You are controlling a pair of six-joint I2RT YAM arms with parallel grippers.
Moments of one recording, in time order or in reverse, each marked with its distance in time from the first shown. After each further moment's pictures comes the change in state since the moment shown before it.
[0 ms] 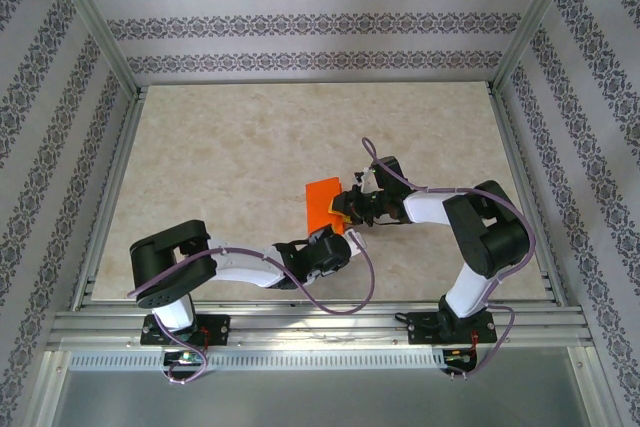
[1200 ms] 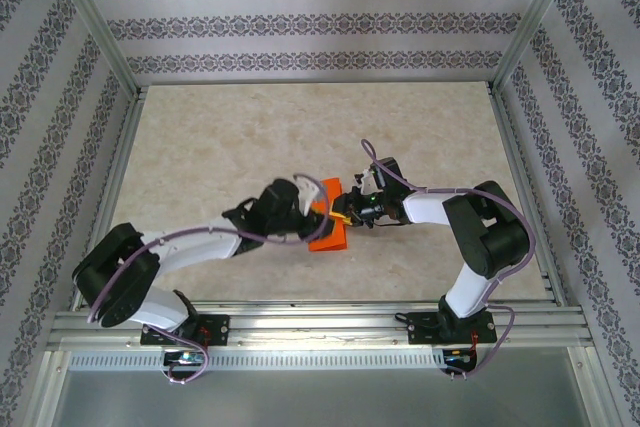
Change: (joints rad) left arm 0.347 -0.290 -0.105 -0.022 0.684 -0.488; right arm 0.006 -0.002 0.000 -0.026 0.014 -0.002
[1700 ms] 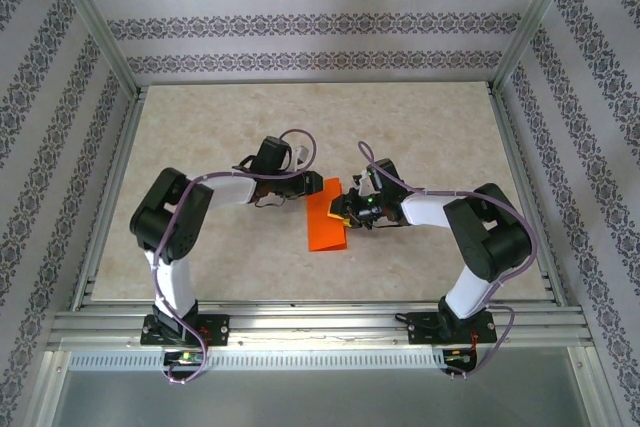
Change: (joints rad) left arm 0.368 0.443 0.370 -0.063 0.360 -0.329; right arm 0.032 -0.019 0.000 -0.025 0.061 0.003
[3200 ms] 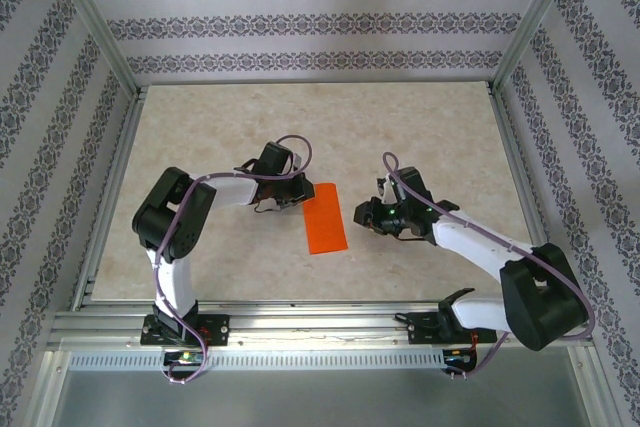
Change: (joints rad) left arm -0.007 0.044 -0.009 -0.083 -0.103 -0.127; right arm -0.018 -0.421 -0.126 -0.324 0.227 -0.167
